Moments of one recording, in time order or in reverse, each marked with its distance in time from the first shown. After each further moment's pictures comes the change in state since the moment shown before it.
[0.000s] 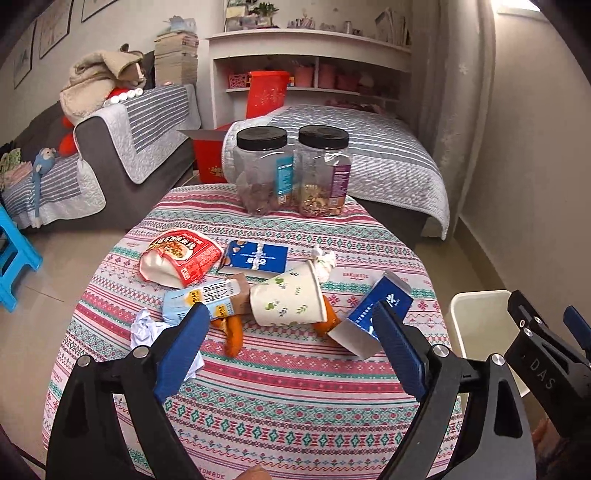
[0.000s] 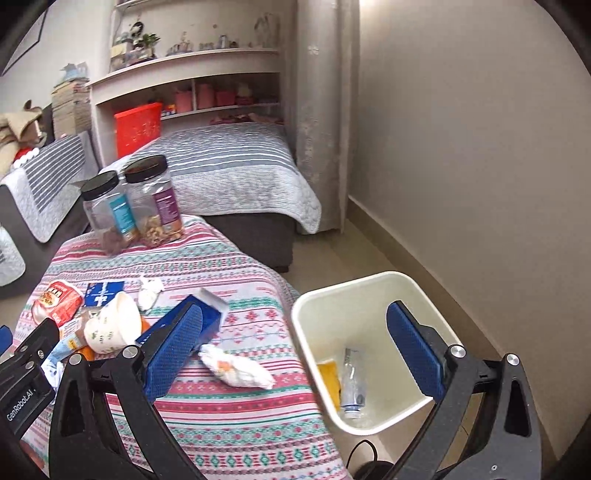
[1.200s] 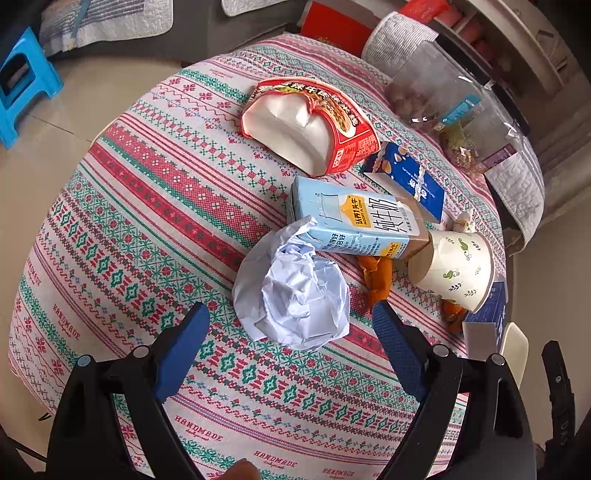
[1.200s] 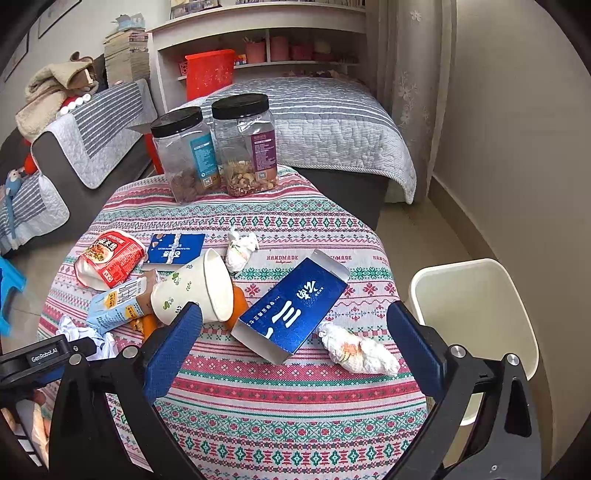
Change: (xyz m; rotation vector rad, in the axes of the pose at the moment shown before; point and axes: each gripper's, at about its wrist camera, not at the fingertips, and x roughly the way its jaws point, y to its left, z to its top) left arm 0.106 0.163 -0.033 -0.451 0.473 0.005; right arm 0.036 0.100 -0.008 -0.120 0.177 0.203
